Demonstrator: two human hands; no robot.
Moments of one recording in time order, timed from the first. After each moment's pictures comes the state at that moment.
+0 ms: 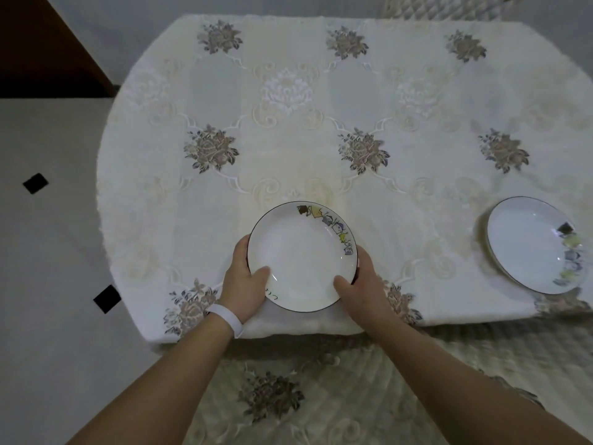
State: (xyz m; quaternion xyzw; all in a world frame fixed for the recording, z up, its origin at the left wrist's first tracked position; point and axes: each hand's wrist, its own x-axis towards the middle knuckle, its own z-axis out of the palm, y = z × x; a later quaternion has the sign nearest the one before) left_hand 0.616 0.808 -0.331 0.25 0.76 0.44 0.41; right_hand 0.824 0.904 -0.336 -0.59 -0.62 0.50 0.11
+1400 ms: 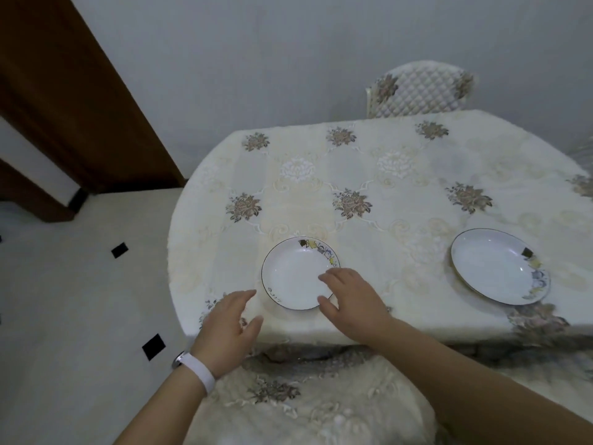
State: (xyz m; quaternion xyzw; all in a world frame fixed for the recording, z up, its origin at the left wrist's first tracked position) left_hand 0.671 0.696 -0.208 0.48 0.82 0.22 0.20; right_hand 0.874 0.875 -0.234 -0.30 -0.91 0.23 0.14
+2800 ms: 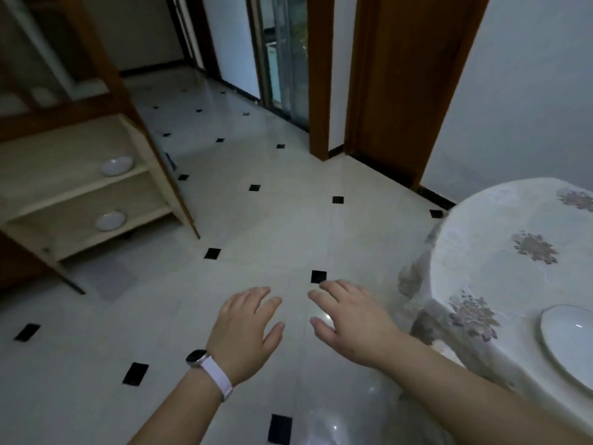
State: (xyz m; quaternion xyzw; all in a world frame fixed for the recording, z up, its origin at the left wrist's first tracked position) left_hand 0.688 0.210 -0.143 0.21 0.97 0.10 -0.07; right_hand 0.688 0.437 -0.134 0.22 -0.97 0.11 0.01
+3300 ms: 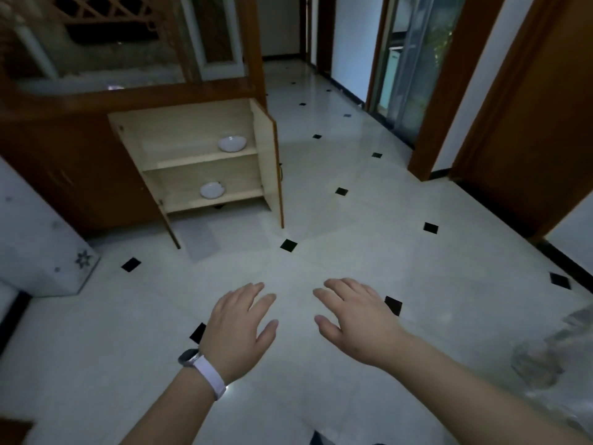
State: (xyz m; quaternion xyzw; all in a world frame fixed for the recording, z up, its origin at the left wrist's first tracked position) left_hand 0.686 -0.010 -0.145 0.02 0.99 0.11 -0.11; right_hand 0.601 0.216 -0.136 0.37 -0.92 0.09 -0.01
